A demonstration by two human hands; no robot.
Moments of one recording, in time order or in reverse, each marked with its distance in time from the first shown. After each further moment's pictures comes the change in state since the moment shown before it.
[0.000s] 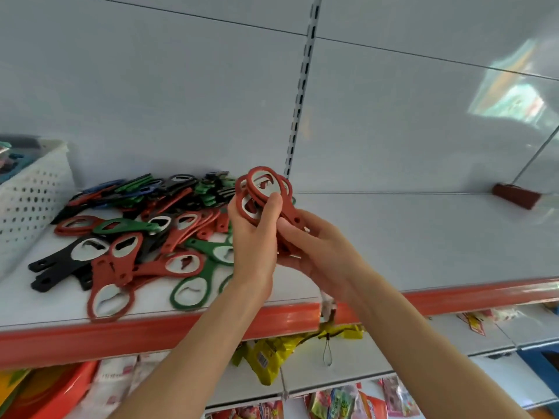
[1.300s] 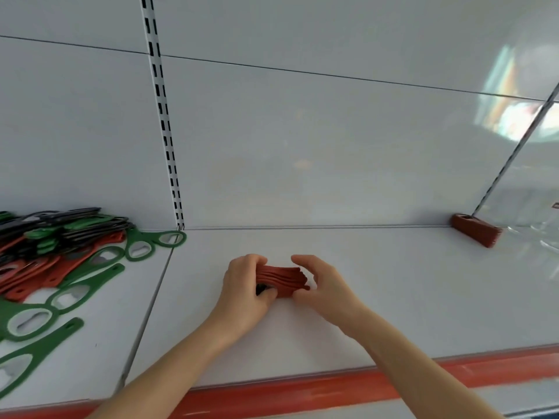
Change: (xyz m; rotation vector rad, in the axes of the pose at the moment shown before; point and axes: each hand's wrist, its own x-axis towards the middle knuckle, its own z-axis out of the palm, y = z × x) left_hand 0.039 -0.148 0.150 1.128 -0.277 0.295; right_hand 0.041 0.005 -0.274 -0.666 0.060 -0.073
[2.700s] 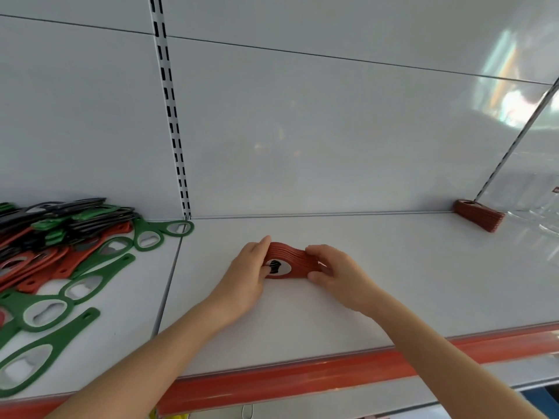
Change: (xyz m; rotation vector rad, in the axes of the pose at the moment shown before) left_hand 0.008 -0.013 -0.019 0.096 -0.202 0.063; right_hand 0.008 0.010 -0.004 -0.209 -0.007 -0.013
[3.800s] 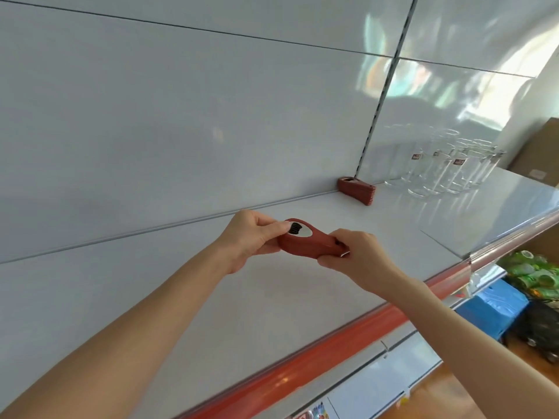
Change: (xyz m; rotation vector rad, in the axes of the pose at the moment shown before) left_hand 0.124 0.152 0.116 -0.715 -0.366 -0.179; right_hand -0.065 0.102 -0.168 -0.315 0.312 0.152
